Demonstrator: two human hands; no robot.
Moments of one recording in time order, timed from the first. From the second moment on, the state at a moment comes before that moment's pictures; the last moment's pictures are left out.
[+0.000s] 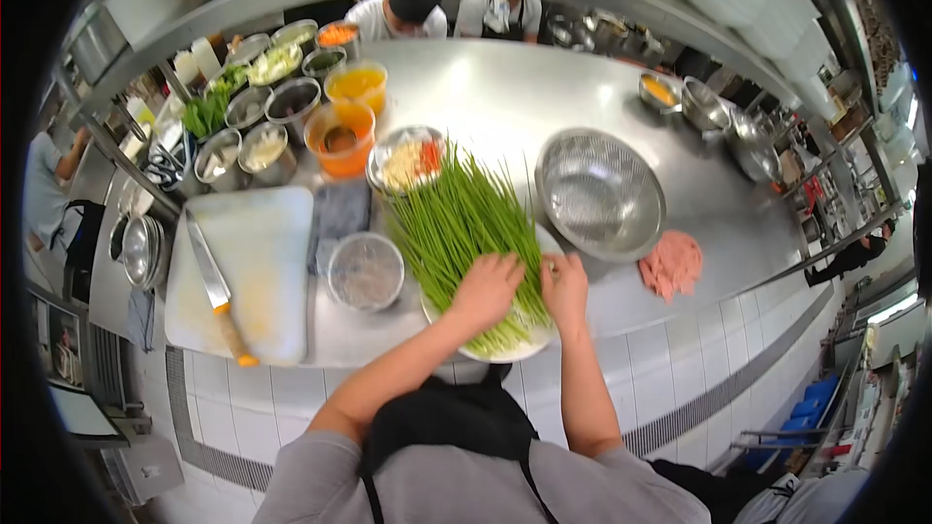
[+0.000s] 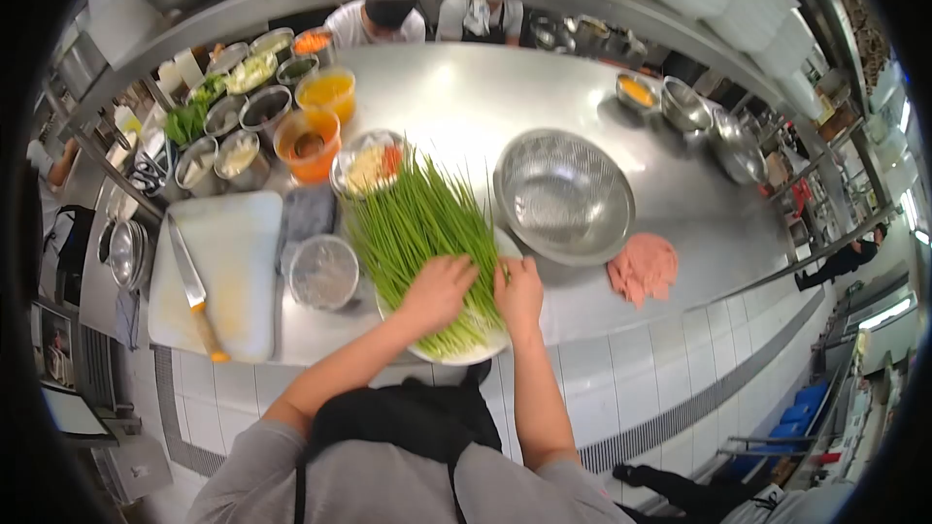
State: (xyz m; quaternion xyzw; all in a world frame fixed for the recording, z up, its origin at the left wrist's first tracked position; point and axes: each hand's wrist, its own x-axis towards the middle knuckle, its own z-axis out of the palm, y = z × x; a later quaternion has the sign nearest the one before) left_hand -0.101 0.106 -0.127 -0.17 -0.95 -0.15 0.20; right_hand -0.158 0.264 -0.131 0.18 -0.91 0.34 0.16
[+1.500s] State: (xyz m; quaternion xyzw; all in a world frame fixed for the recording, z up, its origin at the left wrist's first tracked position) left_hand -0.060 0.098 -0.112 -0.16 -0.96 -0.17 0.15; right_hand -0.168 0.306 -0.119 0.15 -0.91 0.37 0.12
